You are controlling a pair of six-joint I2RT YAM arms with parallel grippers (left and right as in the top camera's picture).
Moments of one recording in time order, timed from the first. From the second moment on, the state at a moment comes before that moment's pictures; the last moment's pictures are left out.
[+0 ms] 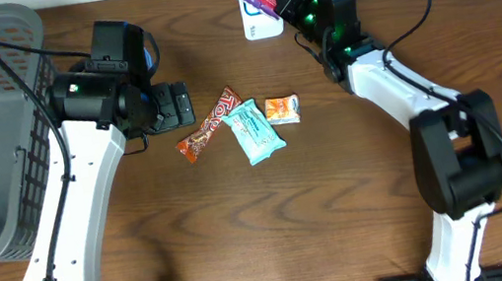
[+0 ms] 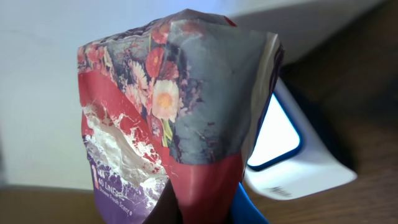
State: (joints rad) left arm -0.20 1.56 1.58 -1.24 0.02 -0.33; right arm 0.30 2.08 1.43 0.33 -0.10 1.00
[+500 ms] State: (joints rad) left arm -0.20 1.56 1.58 -1.24 0.02 -0.33; right arm 0.20 2.14 1.54 0.26 -0.26 0.94
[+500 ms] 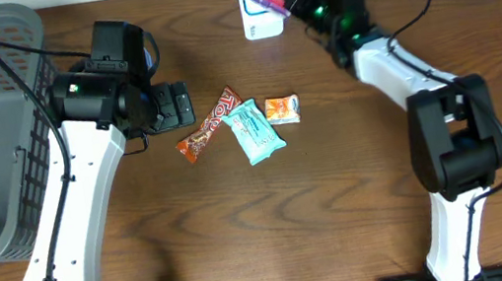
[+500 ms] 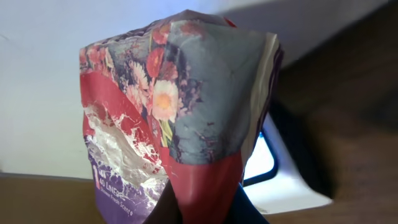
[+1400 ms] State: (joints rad) left arm -0.20 1.56 1.58 -1.24 0.02 -0.33; right arm -0.48 1.93 1.55 -0.60 -0.11 0.35
